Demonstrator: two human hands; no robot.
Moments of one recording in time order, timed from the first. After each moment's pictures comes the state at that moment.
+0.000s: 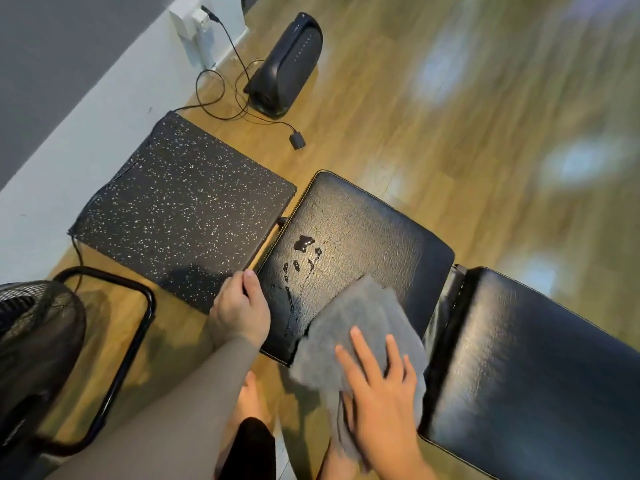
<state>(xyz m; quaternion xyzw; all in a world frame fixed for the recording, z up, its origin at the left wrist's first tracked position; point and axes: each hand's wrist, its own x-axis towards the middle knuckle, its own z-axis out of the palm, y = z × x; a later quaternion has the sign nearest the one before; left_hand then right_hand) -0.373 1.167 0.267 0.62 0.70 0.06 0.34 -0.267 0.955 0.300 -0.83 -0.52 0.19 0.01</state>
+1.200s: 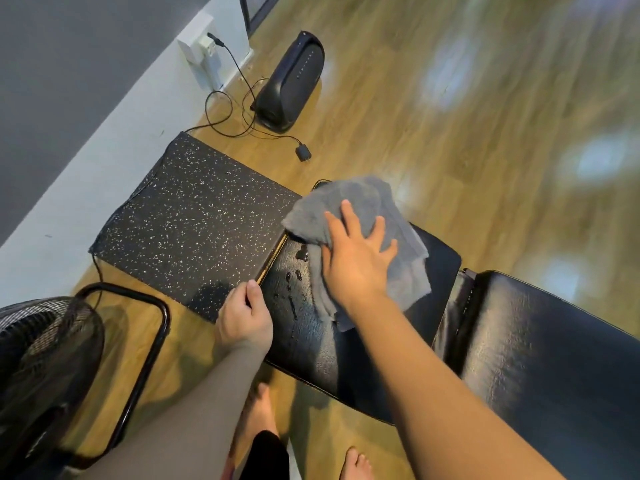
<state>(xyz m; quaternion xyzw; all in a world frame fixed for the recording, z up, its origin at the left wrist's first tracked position) -0.371 1.166 0.268 0.61 0.70 0.10 0.36 -0.196 1.146 0.306 -0.88 -0.44 0.19 0.05</state>
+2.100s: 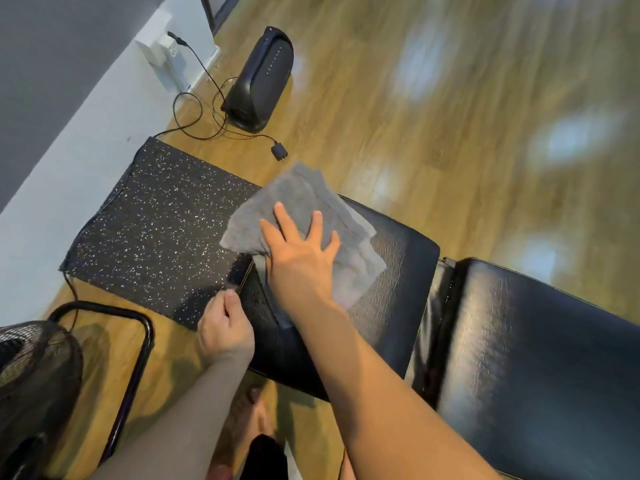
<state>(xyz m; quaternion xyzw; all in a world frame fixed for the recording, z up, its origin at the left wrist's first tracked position) -0.369 1.165 0.263 0.57 0.72 0.13 0.39 -0.236 1.169 0.299 -0.85 -0.49 0.17 0.06</state>
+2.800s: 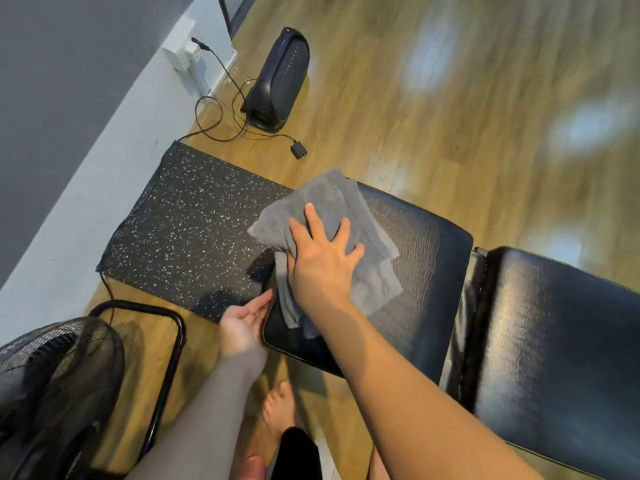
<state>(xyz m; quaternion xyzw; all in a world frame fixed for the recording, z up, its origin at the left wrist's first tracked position) -0.407 1.191 0.268 0.08 0.64 0.19 0.74 -0.269 1.180 0.302 -0.88 -0.41 0.24 0.06</state>
